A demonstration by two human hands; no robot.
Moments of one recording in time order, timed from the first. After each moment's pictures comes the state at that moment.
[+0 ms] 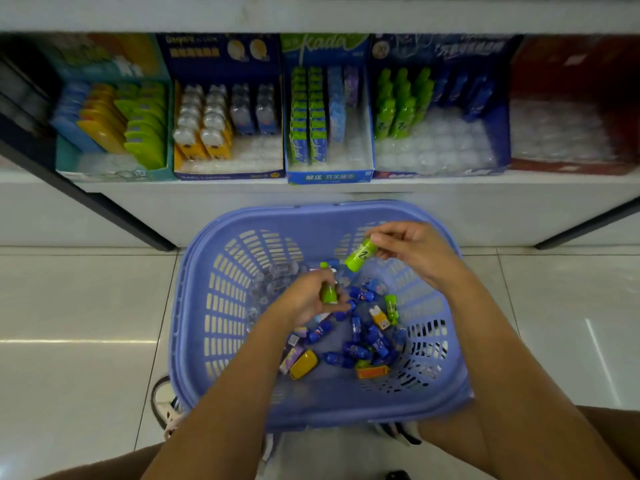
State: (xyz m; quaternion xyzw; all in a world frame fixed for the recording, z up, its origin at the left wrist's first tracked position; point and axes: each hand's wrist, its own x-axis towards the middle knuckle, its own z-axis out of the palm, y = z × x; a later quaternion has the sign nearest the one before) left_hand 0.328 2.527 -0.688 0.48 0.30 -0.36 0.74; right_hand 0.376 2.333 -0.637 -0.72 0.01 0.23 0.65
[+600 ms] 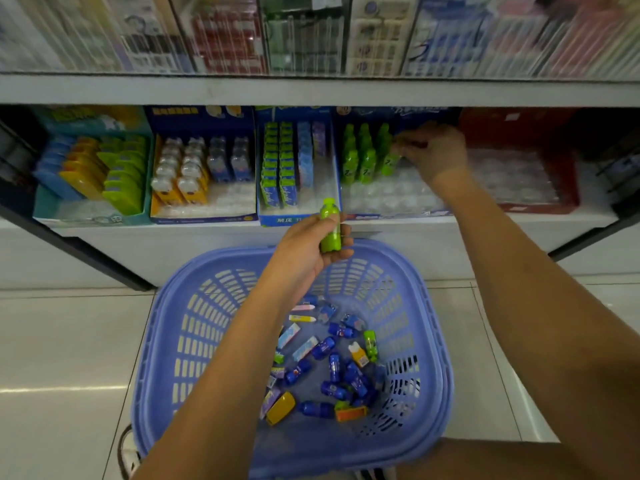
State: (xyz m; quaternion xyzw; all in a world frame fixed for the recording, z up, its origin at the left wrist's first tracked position) left_hand 0.382 2.488 -0.549 0.52 0.14 -0.17 0.83; right_hand 0.526 2.285 -0.544 -0.92 -0.06 -0.10 0.38
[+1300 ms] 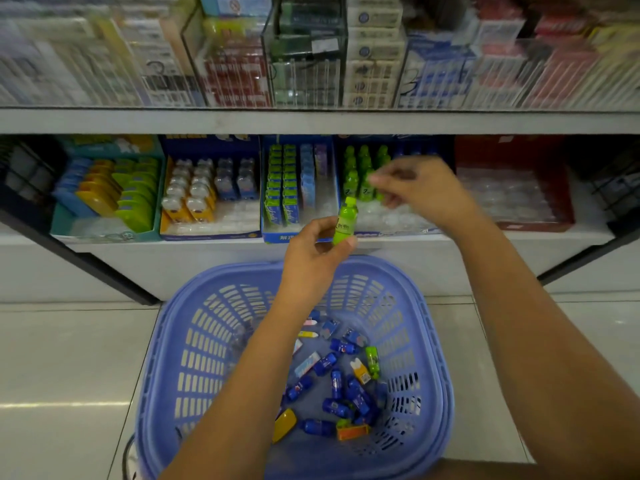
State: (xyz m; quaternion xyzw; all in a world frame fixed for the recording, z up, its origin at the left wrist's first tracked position) left_hand 0.380 2.481 -0.554 0.74 0.07 -0.04 0.66; right_hand 0.472 2.311 -0.505 -0.84 -0.06 0.05 0.53
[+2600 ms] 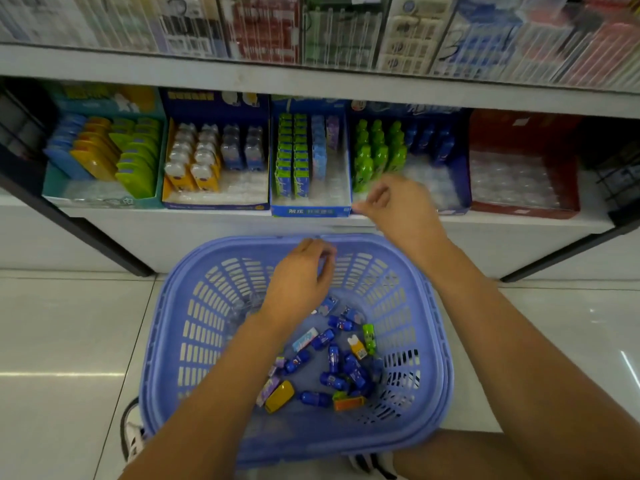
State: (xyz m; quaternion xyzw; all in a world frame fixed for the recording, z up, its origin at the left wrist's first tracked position) left_hand 0.354 2.514 -0.627 0.92 -0.09 0.04 0.37; right_hand 0.430 2.355 -0.544 -0.94 -0.02 -0.01 0.33
